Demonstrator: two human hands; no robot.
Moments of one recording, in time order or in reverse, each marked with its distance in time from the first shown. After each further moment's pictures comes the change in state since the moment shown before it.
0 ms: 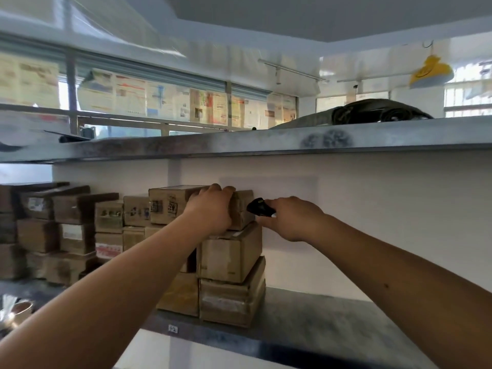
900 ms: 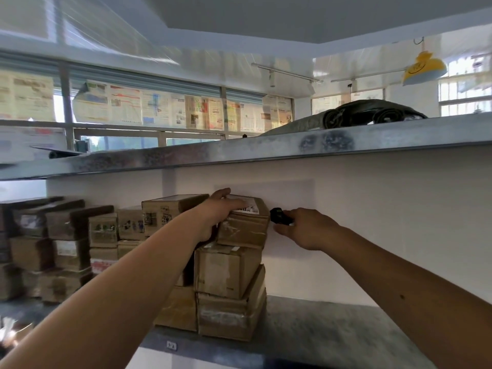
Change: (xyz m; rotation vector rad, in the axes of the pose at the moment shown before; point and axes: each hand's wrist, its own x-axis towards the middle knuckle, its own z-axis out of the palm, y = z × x) left_hand 0.037 0.008 0.012 -1.370 -0.206 -0.337; right_hand -0.001 0.045 0.013 0.238 -0.050 0.161
